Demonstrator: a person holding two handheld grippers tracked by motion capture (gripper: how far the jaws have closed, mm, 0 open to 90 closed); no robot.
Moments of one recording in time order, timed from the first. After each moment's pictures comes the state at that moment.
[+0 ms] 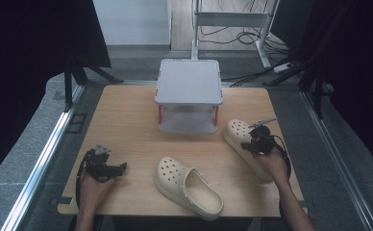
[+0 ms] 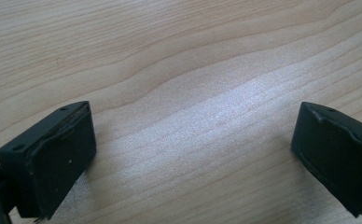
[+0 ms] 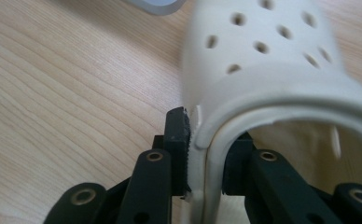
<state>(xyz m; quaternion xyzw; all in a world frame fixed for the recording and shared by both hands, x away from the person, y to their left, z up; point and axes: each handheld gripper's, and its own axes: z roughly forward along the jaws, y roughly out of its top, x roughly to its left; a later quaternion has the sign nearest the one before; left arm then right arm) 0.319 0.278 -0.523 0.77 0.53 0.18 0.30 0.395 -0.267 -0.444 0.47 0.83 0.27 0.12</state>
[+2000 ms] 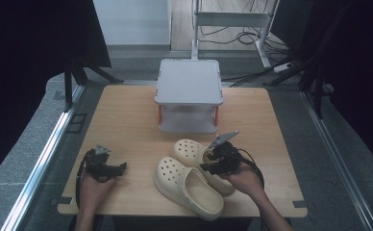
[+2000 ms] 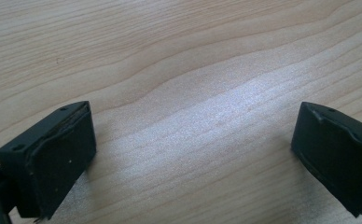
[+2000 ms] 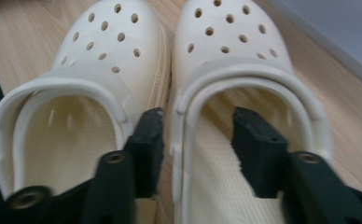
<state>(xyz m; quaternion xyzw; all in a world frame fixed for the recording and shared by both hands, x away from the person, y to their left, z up) 0.319 0.278 -0.523 0.77 0.53 0.18 0.30 0.326 -0.153 -0.419 0.29 0.90 0.32 0.06</state>
